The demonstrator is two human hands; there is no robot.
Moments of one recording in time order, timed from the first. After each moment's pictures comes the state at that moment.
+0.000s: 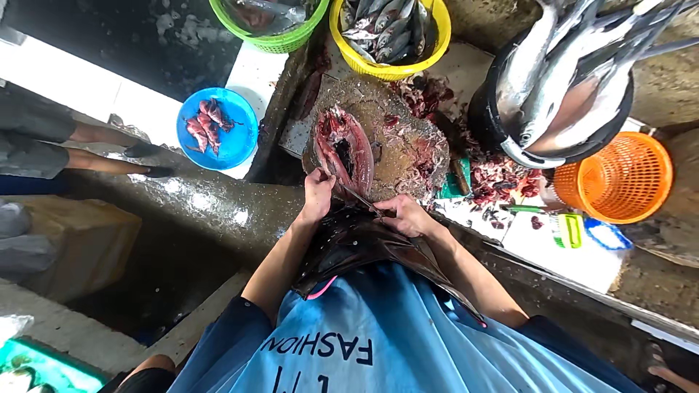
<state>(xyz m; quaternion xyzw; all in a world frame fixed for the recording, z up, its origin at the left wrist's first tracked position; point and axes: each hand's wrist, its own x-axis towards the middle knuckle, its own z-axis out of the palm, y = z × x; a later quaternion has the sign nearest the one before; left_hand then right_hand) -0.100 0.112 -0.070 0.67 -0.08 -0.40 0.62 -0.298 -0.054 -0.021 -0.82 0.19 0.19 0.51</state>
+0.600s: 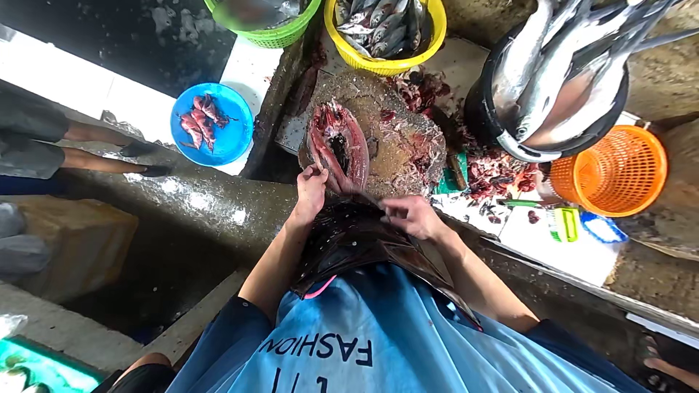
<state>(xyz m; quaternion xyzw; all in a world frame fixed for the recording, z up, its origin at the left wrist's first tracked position) -0.091 0.101 -0.081 0.61 0.06 -0.40 0.68 -0.334 -0.056 -0.017 -0.84 0.23 0.10 0.48</state>
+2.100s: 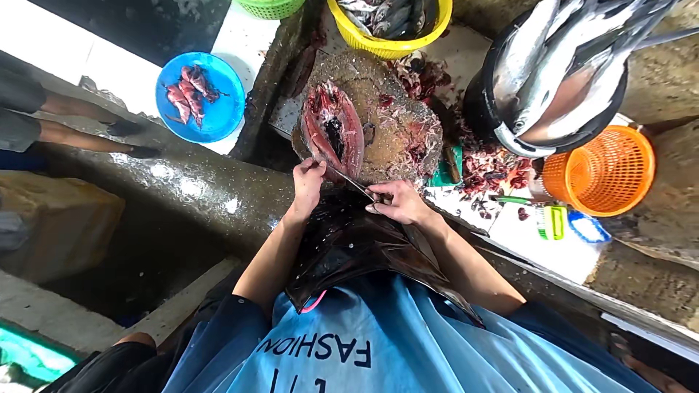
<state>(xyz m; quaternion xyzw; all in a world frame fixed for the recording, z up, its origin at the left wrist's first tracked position) -0.120 0.110 -0.076 0.62 0.05 -0.38 0.69 -0.319 -0.050 -0.022 -0.87 0.18 0.10 0.45</state>
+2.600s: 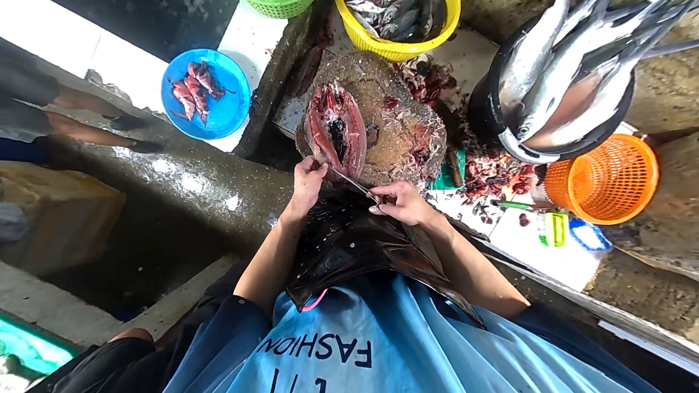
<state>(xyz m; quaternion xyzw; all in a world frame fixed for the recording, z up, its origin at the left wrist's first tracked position) -0.110 0.120 -0.085 0.62 -0.01 -0.39 0.68 -0.315 -0.056 -0.021 -0.84 0.17 0.11 0.51</state>
